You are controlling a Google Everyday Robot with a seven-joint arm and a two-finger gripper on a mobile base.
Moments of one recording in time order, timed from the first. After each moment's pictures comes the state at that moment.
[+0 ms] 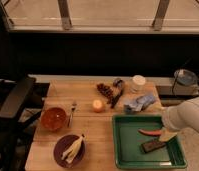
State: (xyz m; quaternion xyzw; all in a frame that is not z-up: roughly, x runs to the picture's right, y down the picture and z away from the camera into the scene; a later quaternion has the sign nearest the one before) arm 0.284 0.161 0.645 -0.18 -0.04 0.01 0.98
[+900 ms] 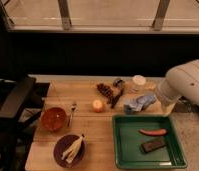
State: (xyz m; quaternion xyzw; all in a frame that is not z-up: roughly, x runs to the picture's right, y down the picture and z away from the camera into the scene) arm 0.272 0.053 0.673 -0.18 -0.07 -0.28 0.94
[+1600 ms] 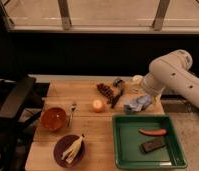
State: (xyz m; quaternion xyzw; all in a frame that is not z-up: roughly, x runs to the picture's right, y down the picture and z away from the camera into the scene) arm 0.229 0.031 0.687 -0.17 -0.09 -0.38 0.91
